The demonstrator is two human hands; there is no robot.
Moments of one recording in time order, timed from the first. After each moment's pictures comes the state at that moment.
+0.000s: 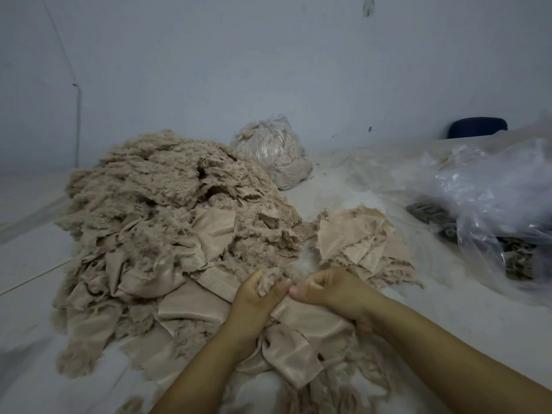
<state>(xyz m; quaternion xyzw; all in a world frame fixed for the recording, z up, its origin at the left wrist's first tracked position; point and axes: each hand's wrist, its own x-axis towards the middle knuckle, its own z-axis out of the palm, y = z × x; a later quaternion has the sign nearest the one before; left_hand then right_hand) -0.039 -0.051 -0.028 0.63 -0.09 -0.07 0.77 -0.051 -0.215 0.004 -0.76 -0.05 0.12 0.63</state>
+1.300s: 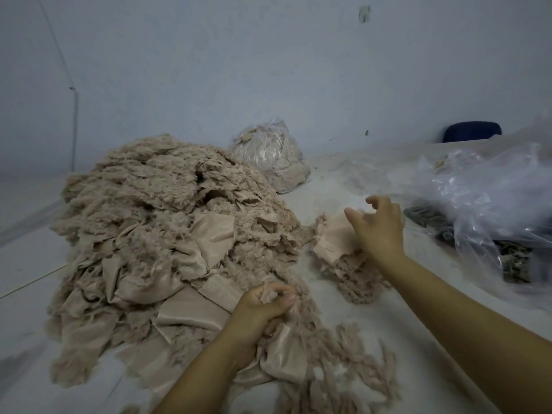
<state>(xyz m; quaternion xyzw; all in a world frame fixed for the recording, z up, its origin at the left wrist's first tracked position) -0.039 -0.050 -0.024 0.62 -0.06 -0.16 0.76 0.019 -0.270 0.035 -0.84 0.16 -0.28 0.43</state>
